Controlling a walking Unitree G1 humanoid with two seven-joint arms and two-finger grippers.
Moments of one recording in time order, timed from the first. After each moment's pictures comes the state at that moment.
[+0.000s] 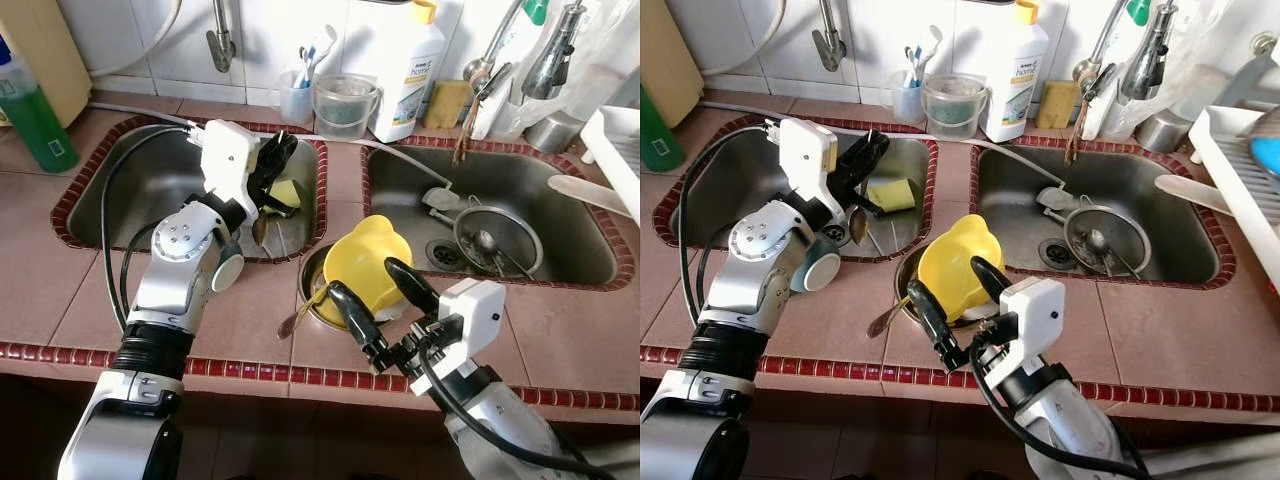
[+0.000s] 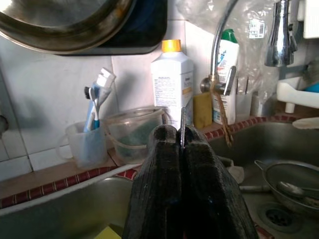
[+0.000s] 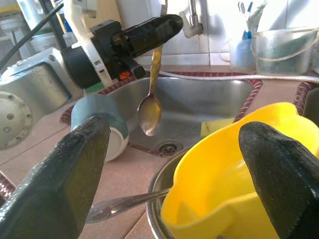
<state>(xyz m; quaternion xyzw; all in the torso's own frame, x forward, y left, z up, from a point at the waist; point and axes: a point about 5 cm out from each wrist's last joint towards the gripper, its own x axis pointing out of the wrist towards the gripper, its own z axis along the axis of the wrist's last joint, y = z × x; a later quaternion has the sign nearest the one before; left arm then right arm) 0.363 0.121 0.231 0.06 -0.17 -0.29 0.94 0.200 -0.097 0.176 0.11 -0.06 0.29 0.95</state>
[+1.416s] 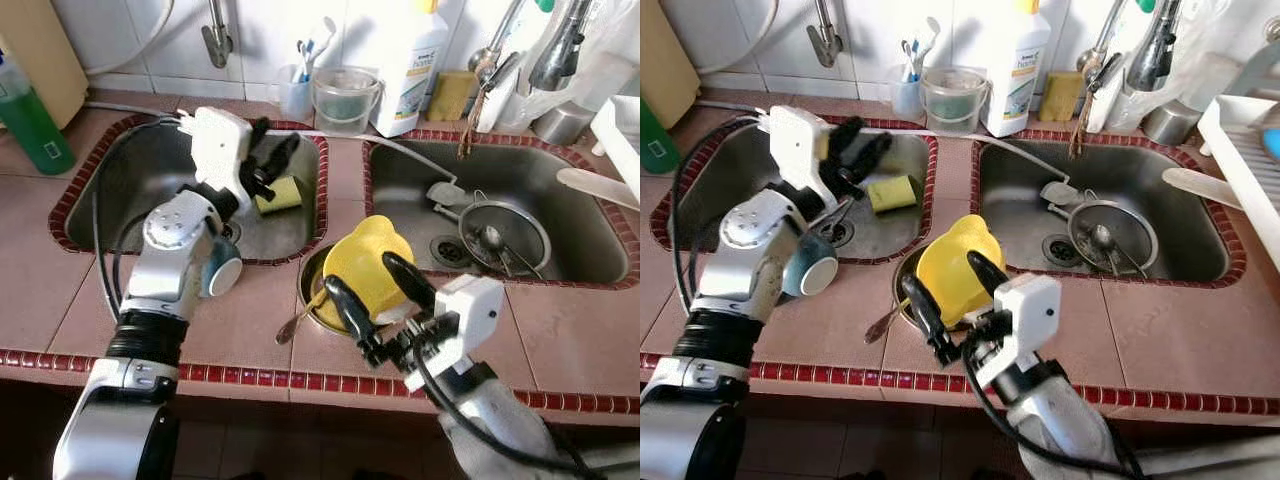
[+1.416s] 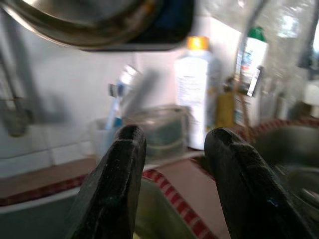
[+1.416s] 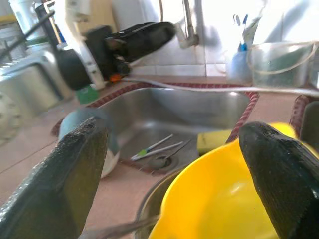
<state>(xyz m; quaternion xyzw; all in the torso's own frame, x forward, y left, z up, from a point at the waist) 0.369 0.137 0.247 0.04 -0.18 -0.24 0.95 0.213 -0.091 0.184 0.11 -0.09 0.29 0.95</state>
